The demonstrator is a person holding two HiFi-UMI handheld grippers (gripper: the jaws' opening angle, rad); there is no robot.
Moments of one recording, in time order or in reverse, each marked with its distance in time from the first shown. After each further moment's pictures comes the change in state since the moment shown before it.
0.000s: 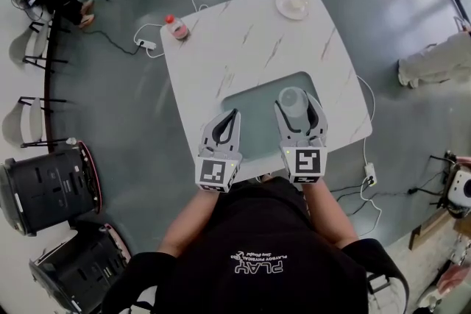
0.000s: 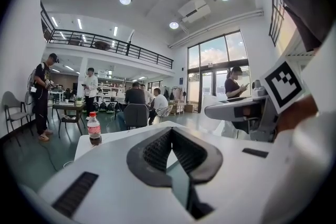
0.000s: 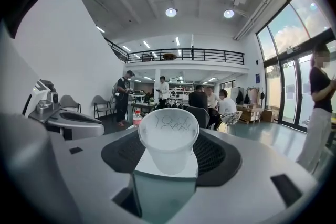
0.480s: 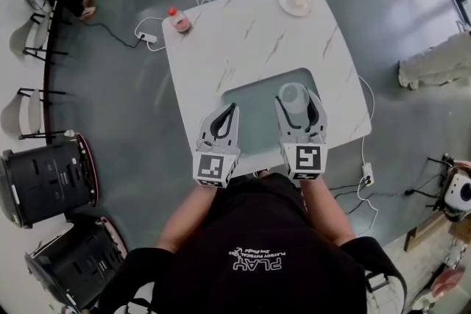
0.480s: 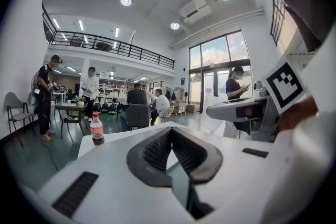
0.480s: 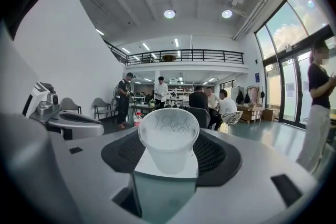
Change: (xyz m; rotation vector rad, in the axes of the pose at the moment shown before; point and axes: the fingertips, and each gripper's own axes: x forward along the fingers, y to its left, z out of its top) left arm -0.005 0.003 0.003 -0.001 -0.009 0.021; right arm -0.002 0.002 0.001 0.012 -0.015 0.004
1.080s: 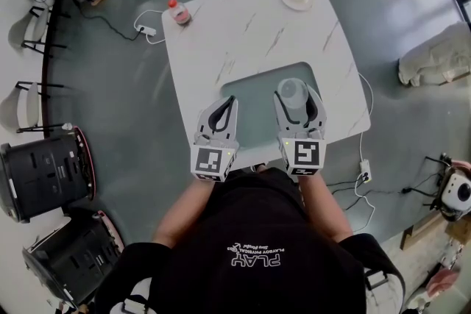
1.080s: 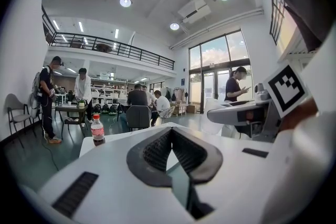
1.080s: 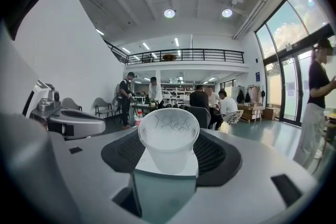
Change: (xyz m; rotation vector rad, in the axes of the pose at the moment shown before) left arm -0.002 0.000 0.003 0.011 -0.003 0.005; right arm -0.003 0.003 -0.005 0.006 0.007 0.007
